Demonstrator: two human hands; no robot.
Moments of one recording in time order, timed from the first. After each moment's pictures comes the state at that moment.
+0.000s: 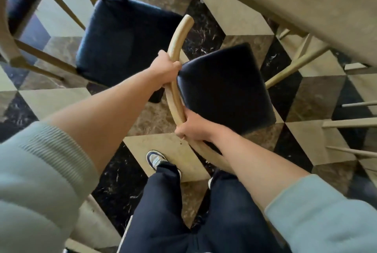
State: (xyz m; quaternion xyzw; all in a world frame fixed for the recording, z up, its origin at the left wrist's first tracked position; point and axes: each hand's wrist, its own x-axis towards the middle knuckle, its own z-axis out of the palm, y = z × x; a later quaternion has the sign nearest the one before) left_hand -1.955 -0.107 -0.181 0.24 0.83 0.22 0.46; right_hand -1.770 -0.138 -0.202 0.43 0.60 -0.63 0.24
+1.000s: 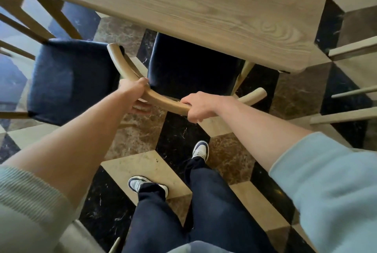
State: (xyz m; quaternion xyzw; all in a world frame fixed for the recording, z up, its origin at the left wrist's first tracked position) left_hand -1.780 0.068 -0.165 -0.01 0.83 0.22 0.52; right_hand -1.572 0.152 -0.190 0.31 0.78 -0.45 0.30
